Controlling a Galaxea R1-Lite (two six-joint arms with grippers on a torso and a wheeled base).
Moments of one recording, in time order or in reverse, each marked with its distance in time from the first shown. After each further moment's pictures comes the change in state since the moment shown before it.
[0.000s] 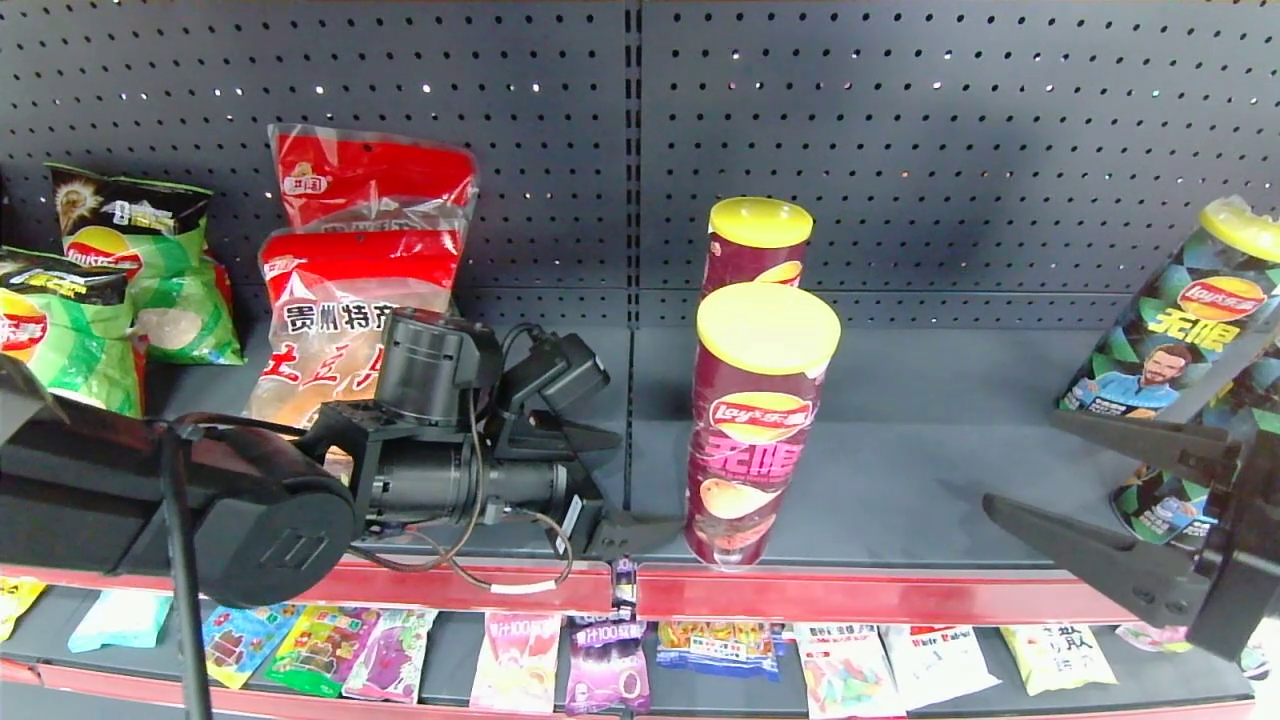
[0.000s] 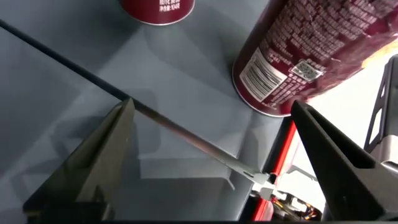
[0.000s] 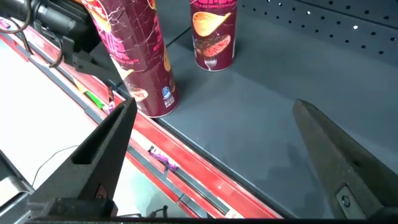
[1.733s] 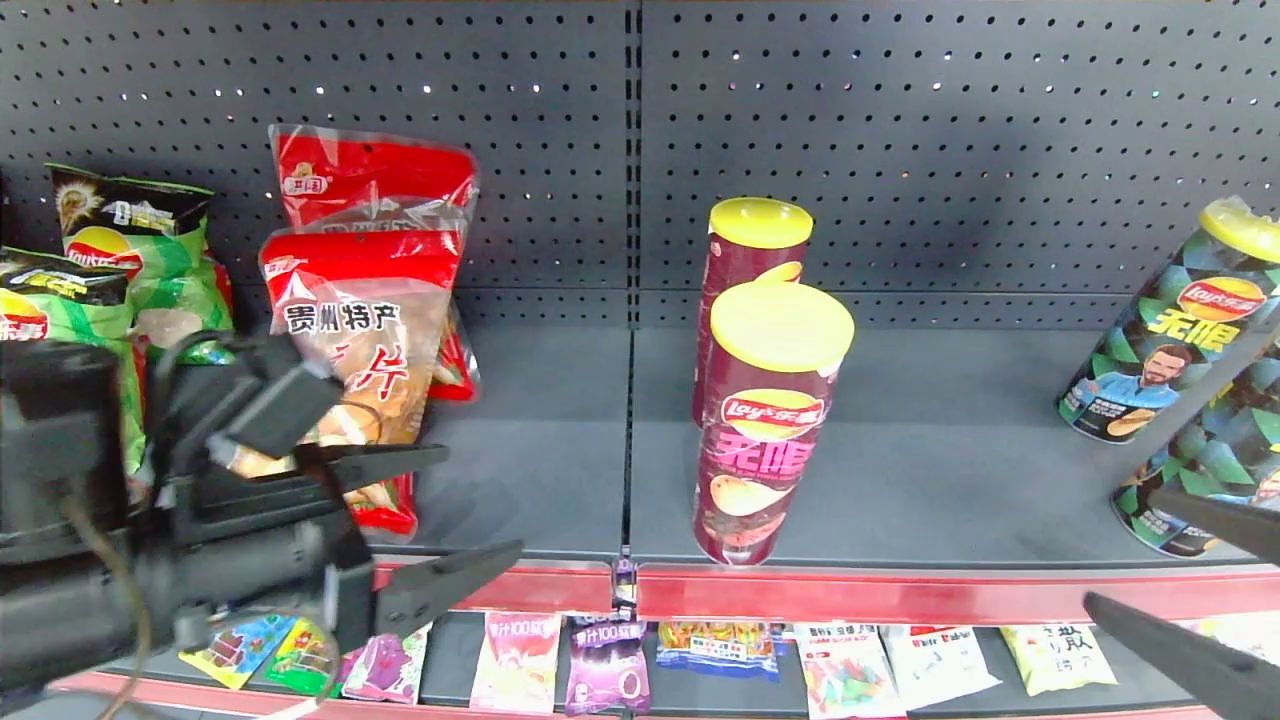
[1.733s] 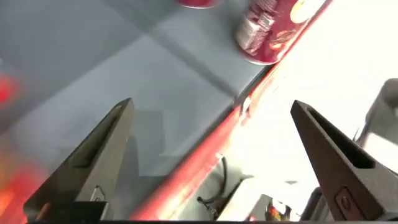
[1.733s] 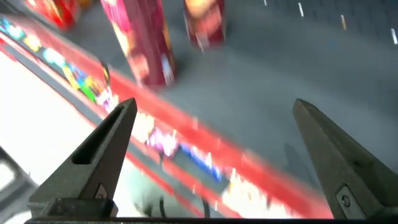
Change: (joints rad) left arm 0.105 -0.569 0.357 0.077 0.132 -0.116; right arm -0.027 -0.244 0.106 0.169 -0.048 0.002
